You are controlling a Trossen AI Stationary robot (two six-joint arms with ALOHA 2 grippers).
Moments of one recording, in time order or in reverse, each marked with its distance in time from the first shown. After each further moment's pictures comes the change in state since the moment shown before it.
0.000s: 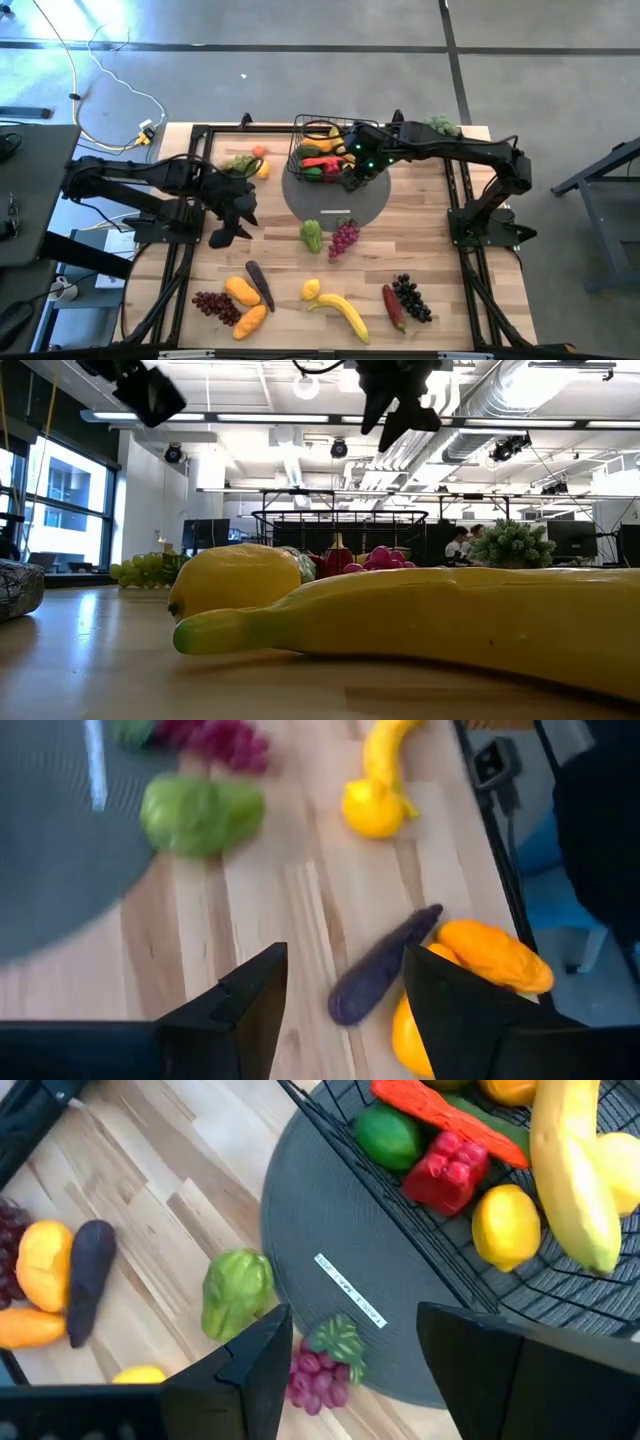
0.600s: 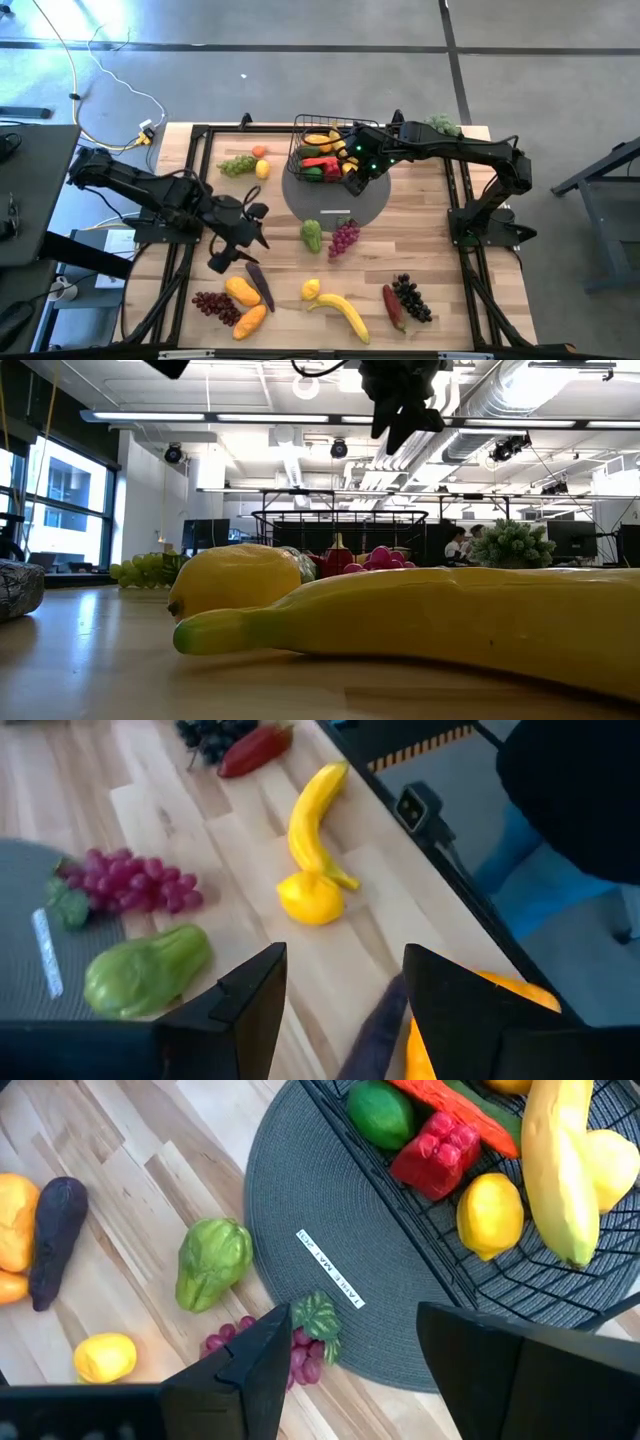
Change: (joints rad) left arm -0.274 0.055 0.001 0.274 -0.127 0.097; right arm 0.000 0.000 0.000 -0.058 0.000 -0.087
